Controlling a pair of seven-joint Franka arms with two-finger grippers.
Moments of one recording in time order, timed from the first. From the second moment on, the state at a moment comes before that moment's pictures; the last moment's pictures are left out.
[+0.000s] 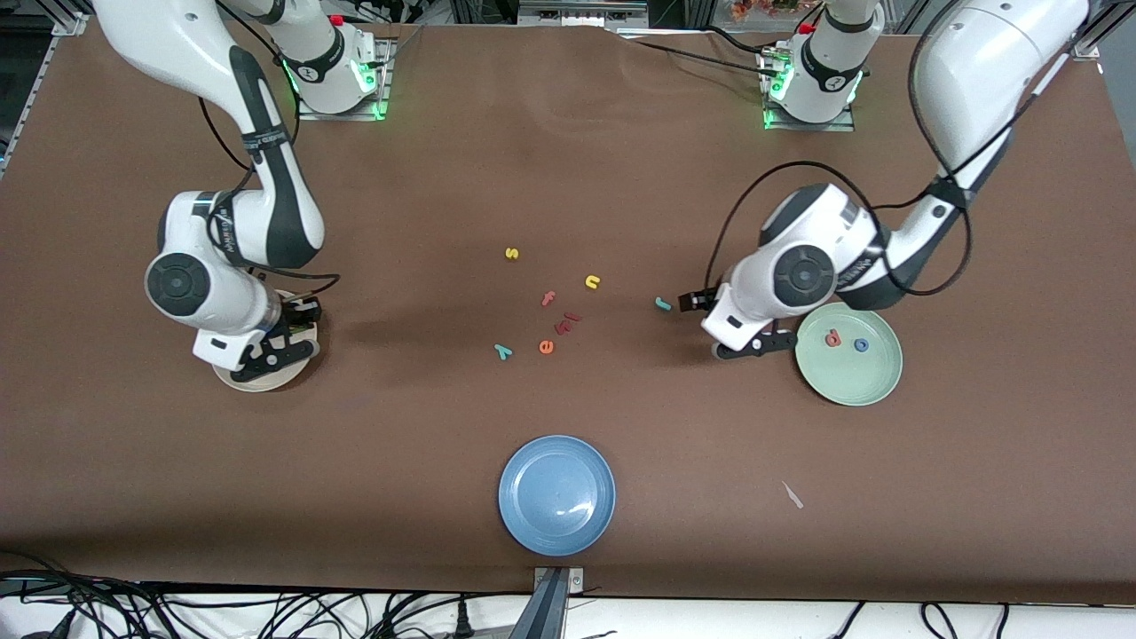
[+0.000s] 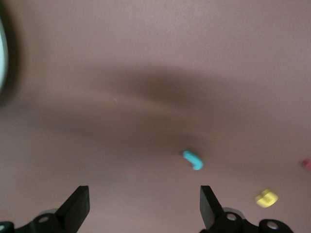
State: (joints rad) left arm 0.30 0.68 -0.87 -1.76 0.34 1.98 -1.03; right arm 0.46 0.46 -0.39 -1.92 0.09 2.22 -0.42
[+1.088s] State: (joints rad) left arm 0.22 0.79 -0.79 -1.88 0.34 2.35 -1.57; right arm 0.43 0.46 -0.29 -1.94 0.22 2.29 -0.54
